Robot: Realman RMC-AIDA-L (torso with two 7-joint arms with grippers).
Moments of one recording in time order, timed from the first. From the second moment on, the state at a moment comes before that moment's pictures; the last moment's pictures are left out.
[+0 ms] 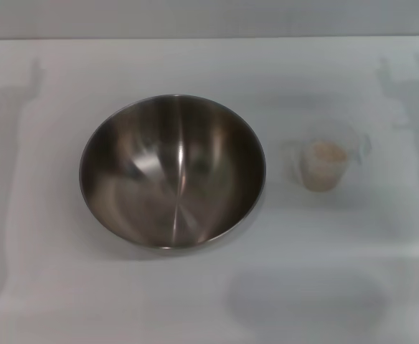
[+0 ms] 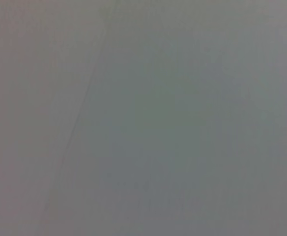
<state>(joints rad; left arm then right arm) -0.21 -2.05 -1.53 -0.89 2.75 0.78 -0.23 0.61 2.08 0.69 0.10 -1.95 -1.53 0.10</state>
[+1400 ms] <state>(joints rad) -0.33 -2.06 -1.72 -1.66 2.54 -1.41 0.24 0.61 2.08 0.71 0.09 -1.95 -1.52 0.10</state>
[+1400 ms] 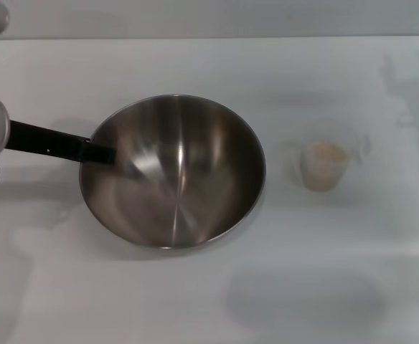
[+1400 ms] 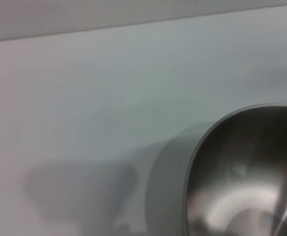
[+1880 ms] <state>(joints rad) -0.35 -2.06 -1.70 -1.54 2.55 -1.35 0.29 0.61 2.08 0.70 0.09 -1.96 -1.52 0.10</state>
